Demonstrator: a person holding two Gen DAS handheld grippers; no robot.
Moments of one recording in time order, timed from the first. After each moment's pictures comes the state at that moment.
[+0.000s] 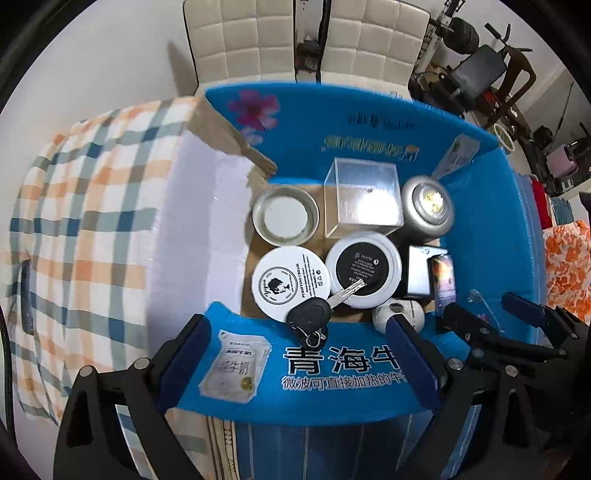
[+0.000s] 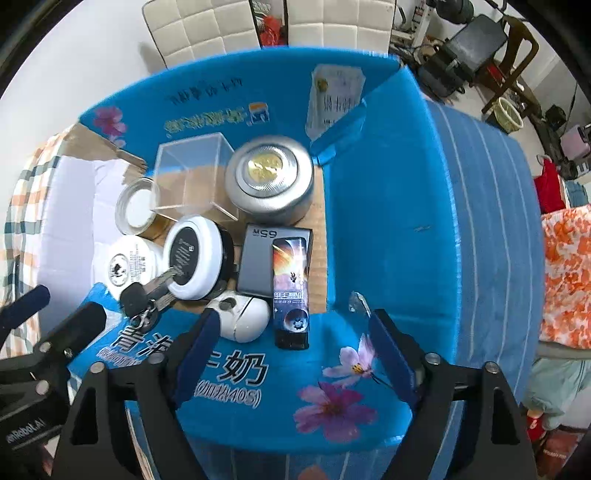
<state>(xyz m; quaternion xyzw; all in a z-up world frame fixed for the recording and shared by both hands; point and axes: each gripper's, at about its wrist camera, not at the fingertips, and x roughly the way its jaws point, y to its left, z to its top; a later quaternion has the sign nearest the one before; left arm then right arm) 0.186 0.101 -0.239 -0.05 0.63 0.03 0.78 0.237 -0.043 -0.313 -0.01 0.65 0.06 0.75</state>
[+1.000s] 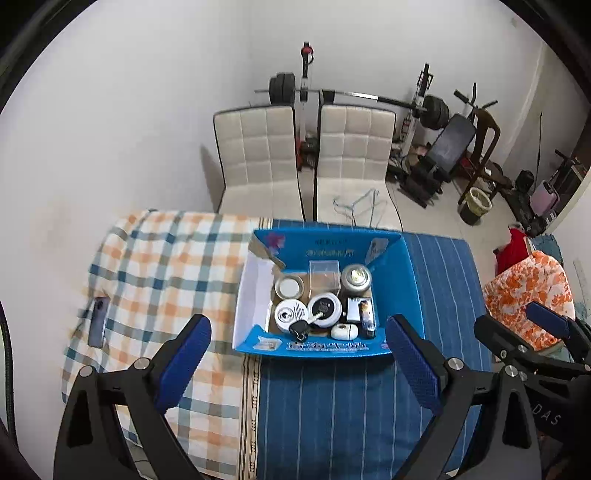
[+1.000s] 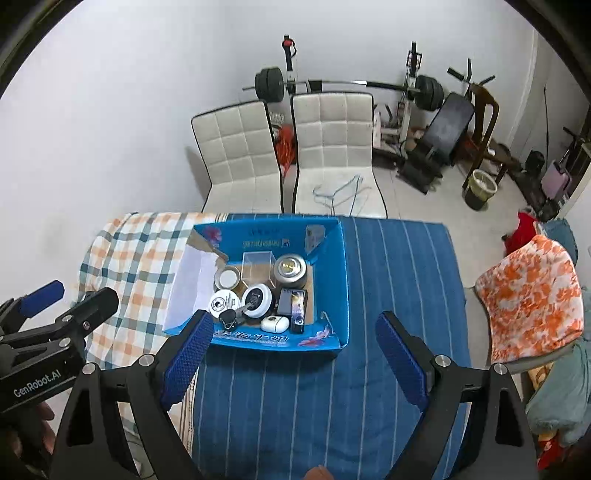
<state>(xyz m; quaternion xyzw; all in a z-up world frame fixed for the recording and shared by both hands) 0.073 0.067 -0.004 -0.02 0.47 0.05 0.88 0.085 -0.093 -0.009 0.02 0.49 0.08 0.87</state>
